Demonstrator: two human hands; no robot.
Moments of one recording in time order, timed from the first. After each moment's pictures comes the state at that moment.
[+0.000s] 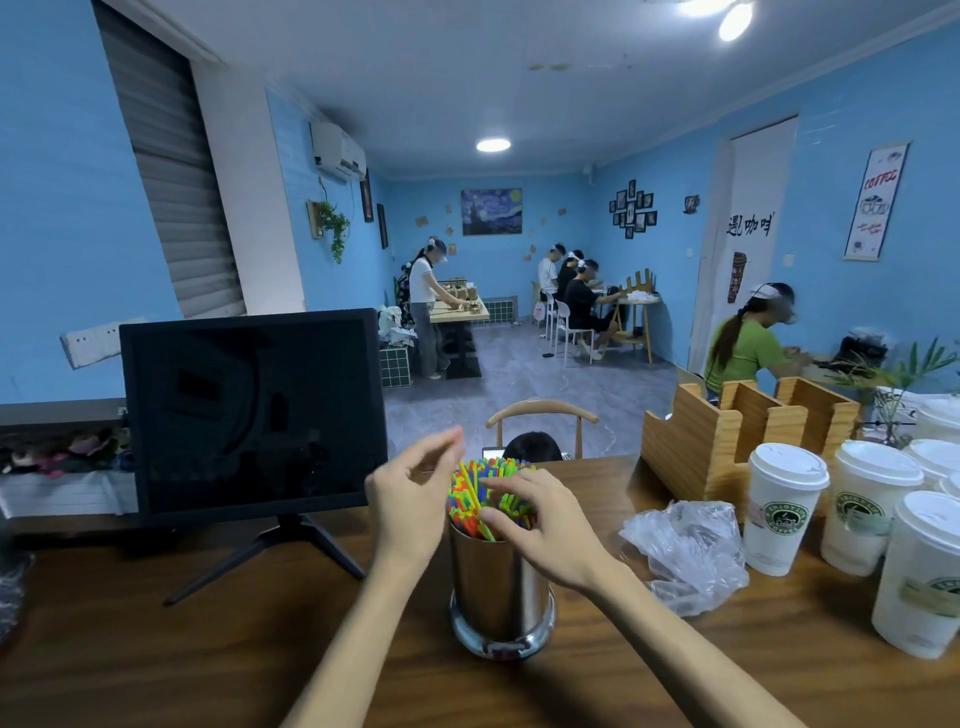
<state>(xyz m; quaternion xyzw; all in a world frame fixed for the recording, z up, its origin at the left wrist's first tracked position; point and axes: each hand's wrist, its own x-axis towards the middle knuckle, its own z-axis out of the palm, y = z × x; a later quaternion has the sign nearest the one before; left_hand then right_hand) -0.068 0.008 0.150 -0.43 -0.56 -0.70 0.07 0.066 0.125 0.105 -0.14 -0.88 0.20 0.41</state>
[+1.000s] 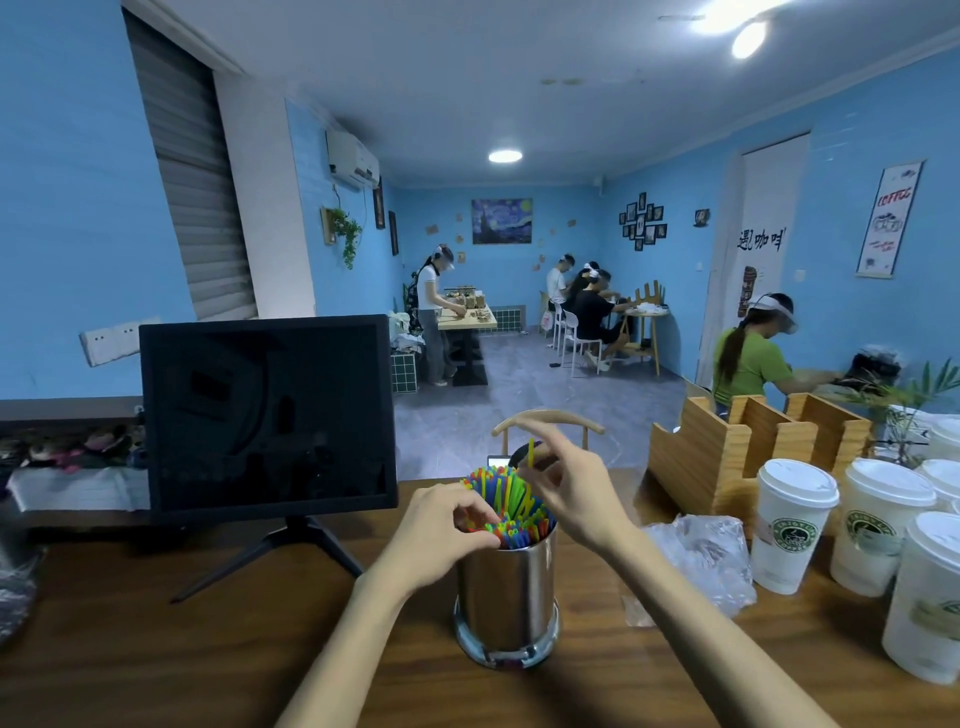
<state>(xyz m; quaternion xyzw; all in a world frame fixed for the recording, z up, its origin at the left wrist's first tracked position) -0.088 0.004 0.133 -0.60 -0.70 -0.39 -0.02 0.067 0.156 0.141 -0.16 -0.86 0.22 0.44</state>
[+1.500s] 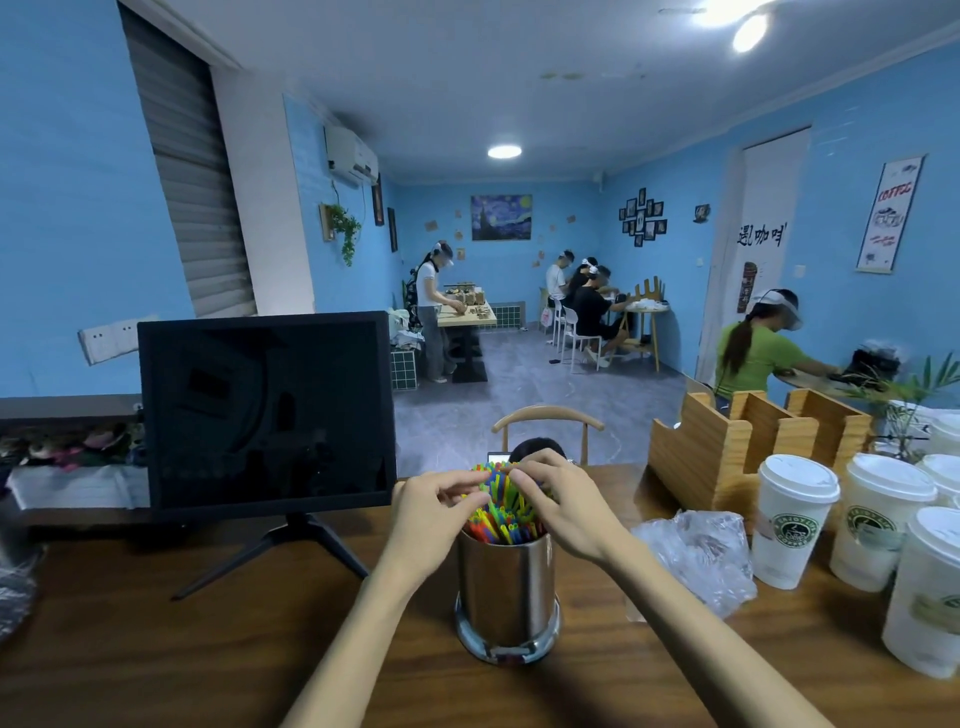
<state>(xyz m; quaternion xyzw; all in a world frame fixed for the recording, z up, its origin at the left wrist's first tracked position) -0.083 0.007 0.131 -0.50 -0.66 -0.56 -0.01 0.064 0.153 0.124 -0.20 -0.90 0.19 0.34</state>
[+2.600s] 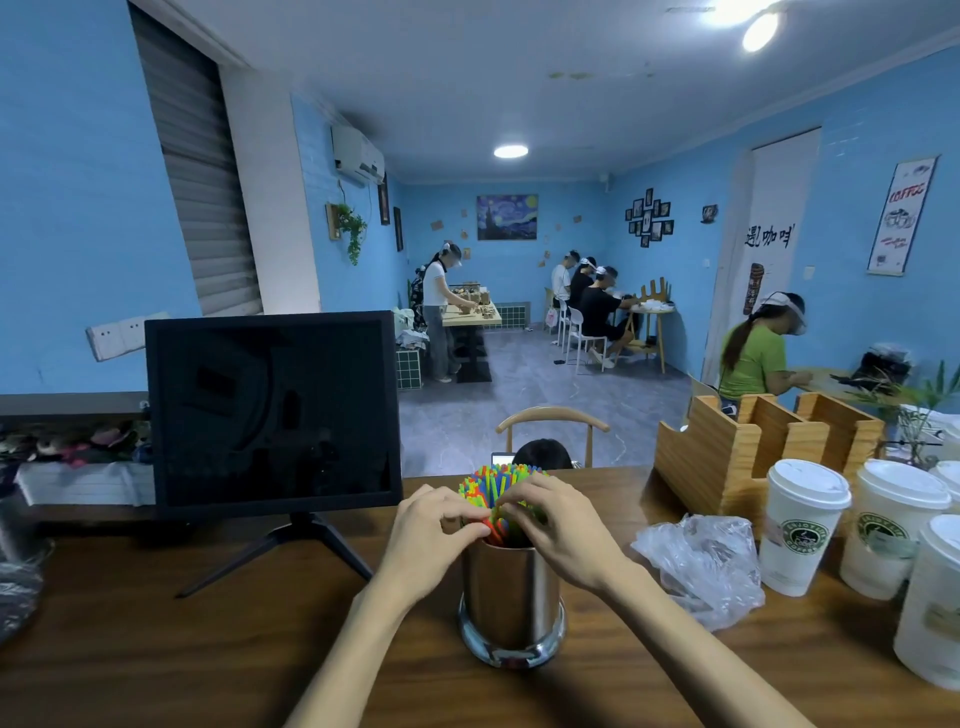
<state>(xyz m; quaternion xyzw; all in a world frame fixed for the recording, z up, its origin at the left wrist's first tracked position) -0.098 0.001 0.109 -0.56 -0.69 -0.46 0.06 0.063 0.139 0.107 -0.13 -0.91 0.15 0.36</state>
